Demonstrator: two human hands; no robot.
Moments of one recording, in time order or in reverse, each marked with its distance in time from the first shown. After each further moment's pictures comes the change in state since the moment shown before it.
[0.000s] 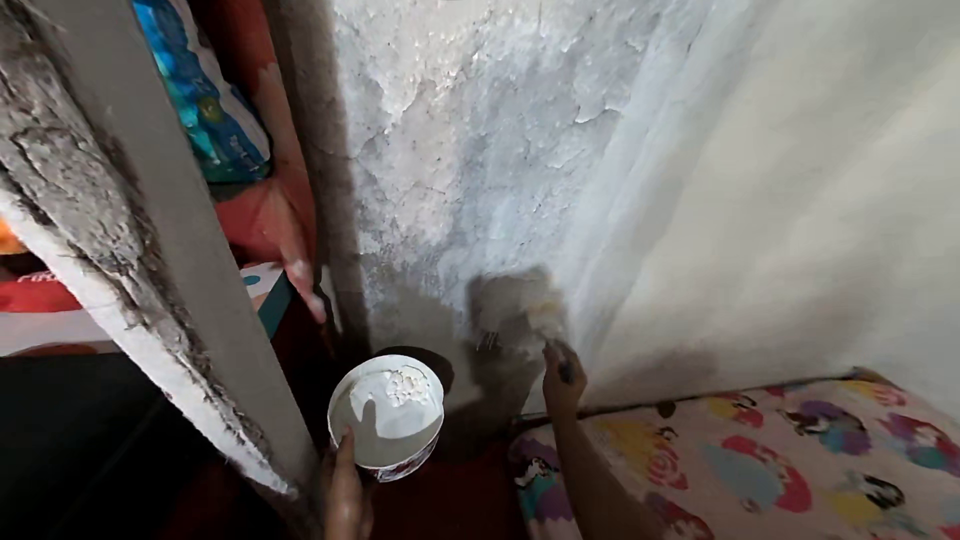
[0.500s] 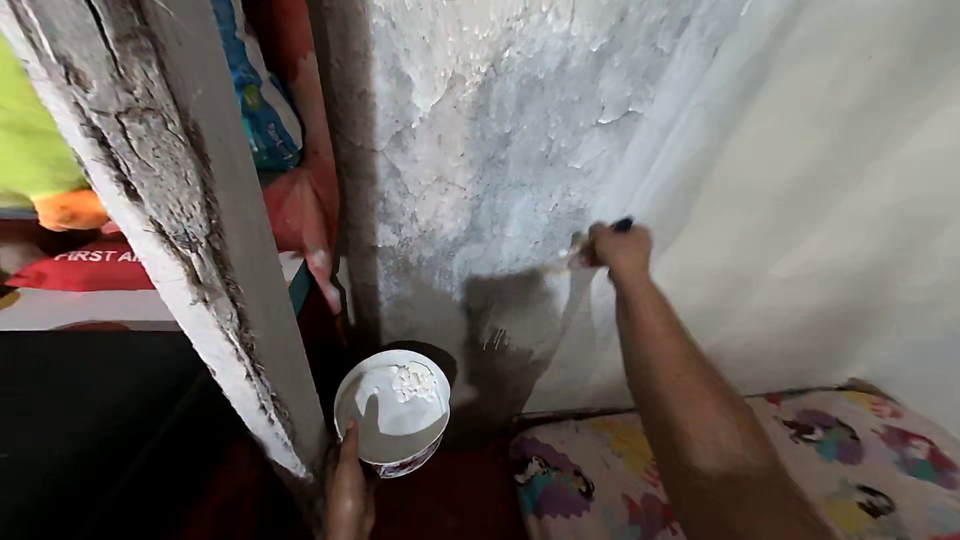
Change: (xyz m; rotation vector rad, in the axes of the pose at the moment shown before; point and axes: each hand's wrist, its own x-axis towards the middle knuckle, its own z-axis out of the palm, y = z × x) left_hand 0.001 0.009 -0.014 0.004 -0.013 -0.018; right_hand 0.201 -0.190 0.021 -0.285 -0.240 0.323
